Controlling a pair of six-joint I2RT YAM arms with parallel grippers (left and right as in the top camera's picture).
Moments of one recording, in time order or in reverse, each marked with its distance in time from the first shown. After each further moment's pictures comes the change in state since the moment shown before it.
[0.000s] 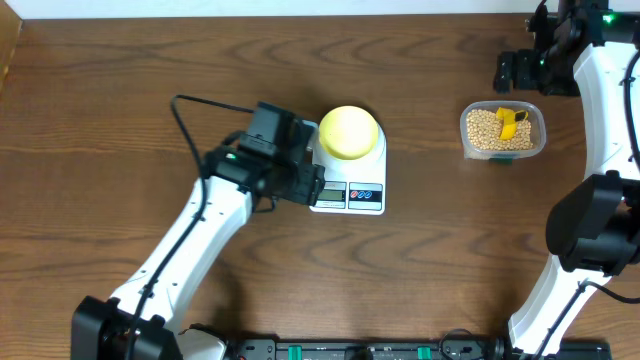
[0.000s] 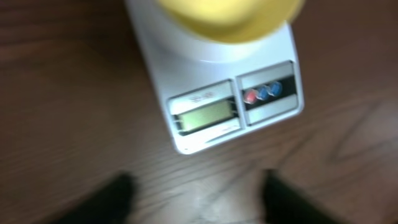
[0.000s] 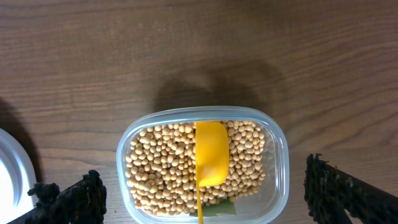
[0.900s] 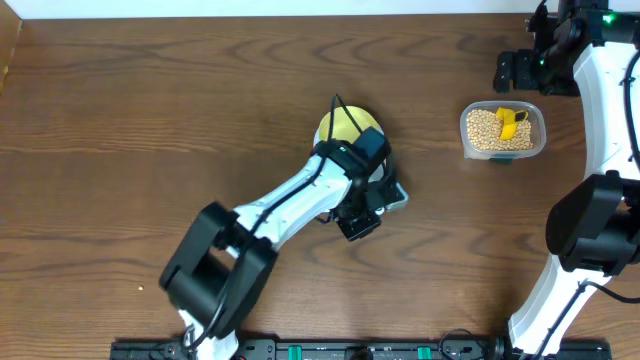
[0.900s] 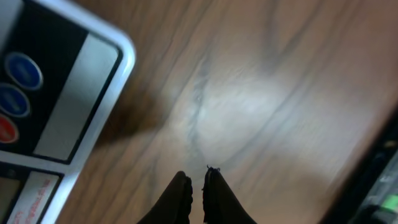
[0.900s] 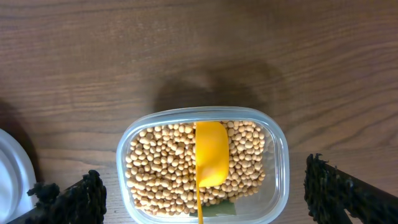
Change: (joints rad) left arm -0.304 0.425 0.200 -0.169 0.100 0.484; right arm 0.000 0.000 0.000 0.000 0.000 0.000
